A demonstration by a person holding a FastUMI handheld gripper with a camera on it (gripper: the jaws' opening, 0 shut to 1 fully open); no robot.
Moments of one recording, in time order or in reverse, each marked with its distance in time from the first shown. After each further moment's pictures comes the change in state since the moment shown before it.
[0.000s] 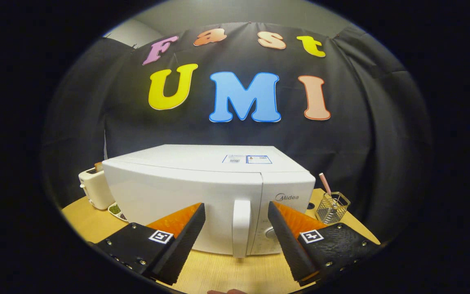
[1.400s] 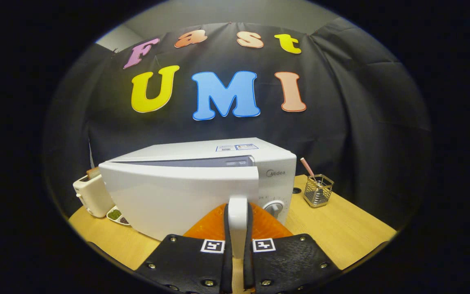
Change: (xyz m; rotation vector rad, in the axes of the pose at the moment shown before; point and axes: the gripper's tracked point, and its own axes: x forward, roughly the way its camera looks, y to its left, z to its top) arm -0.062 0.019 -0.016 0.122 -0.004 -0.122
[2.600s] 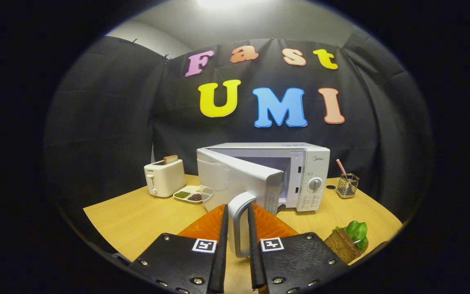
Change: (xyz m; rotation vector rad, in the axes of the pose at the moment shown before) arm -0.172 0.095 -0.047 -0.122 -0.067 0.351
